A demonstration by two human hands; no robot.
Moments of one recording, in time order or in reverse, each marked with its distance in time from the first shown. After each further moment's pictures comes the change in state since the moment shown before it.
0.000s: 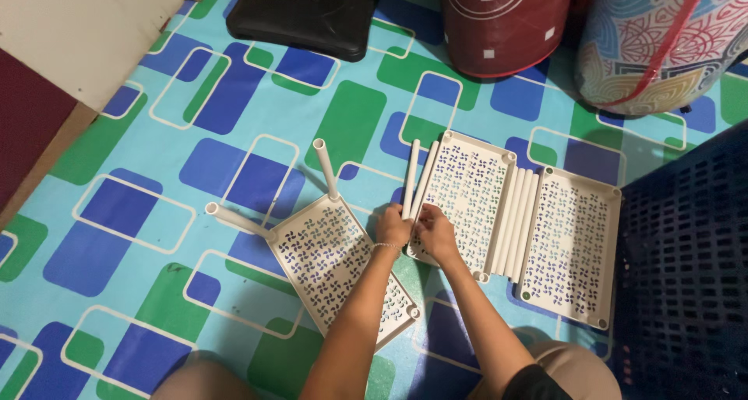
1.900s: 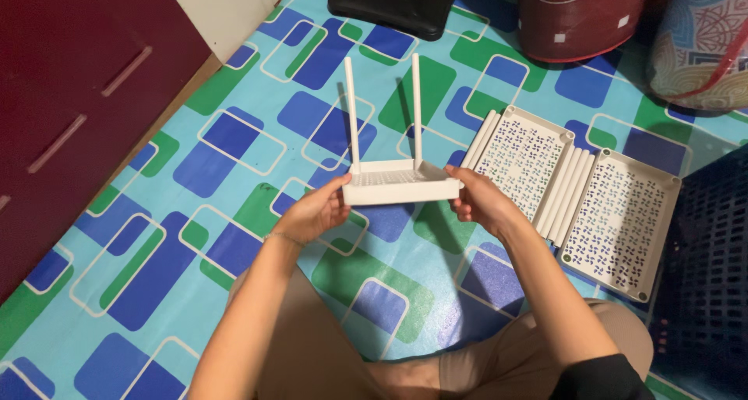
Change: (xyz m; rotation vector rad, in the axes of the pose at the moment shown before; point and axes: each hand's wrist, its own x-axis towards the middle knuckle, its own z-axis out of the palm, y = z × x) left_hand -0.218 -0.035 -0.309 -0.919 -0.302 -0.212; right_hand -0.145 -0.229 -0.072 0.450 -0.576 0.297
